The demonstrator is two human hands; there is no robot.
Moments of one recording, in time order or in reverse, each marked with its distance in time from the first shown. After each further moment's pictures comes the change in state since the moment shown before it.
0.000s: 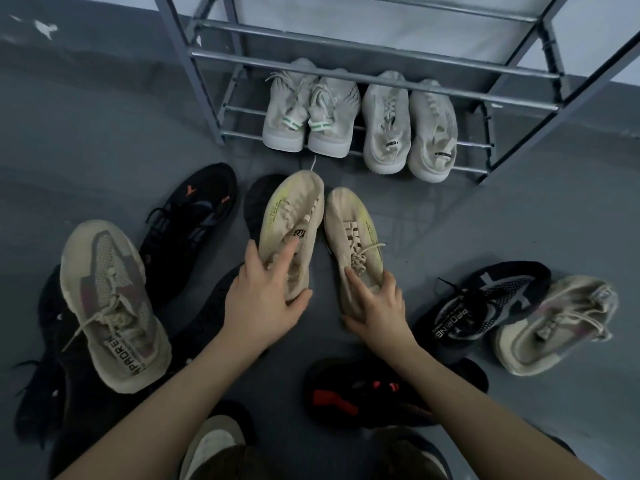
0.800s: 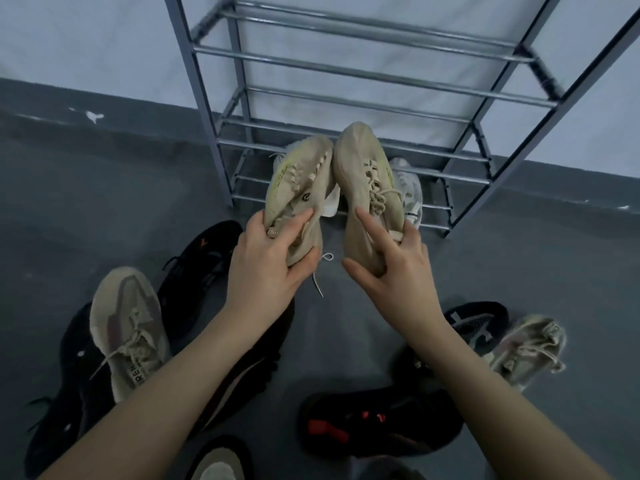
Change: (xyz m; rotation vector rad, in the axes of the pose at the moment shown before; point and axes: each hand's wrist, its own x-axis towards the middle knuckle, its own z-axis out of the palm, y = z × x) left_hand 0.019 0.046 -0.117 -0.292 0.355 0.229; right_hand -0.024 -0.082 -0.171 0.188 0.504 -0.216
